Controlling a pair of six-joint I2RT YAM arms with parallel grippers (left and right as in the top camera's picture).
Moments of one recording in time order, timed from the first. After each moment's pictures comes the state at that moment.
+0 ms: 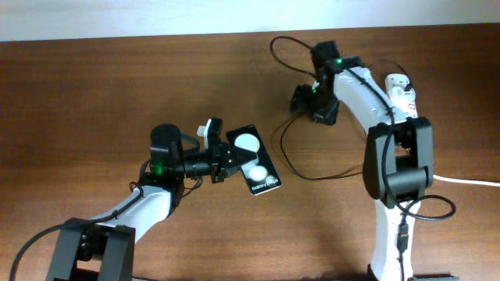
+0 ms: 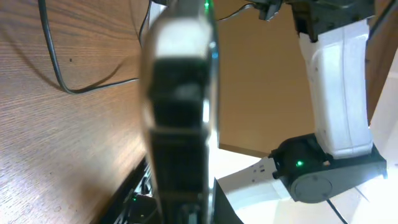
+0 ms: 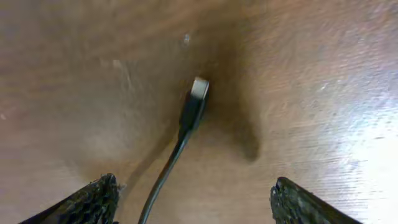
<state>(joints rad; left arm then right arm) -0.22 1.58 0.59 0.63 1.20 -1.30 0.17 2.26 1.82 -0.95 -0.21 0.55</state>
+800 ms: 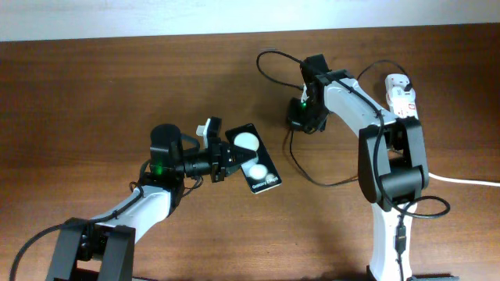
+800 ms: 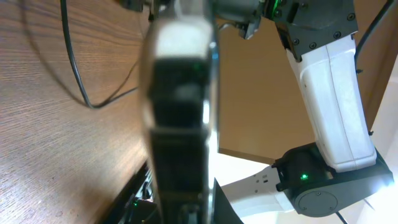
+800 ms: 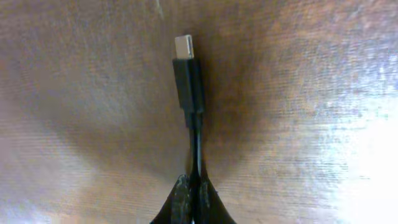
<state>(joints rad) -0.22 1.58 0.59 0.63 1.17 -1.30 0.23 2.25 1.68 -0.89 -0.28 0.46</state>
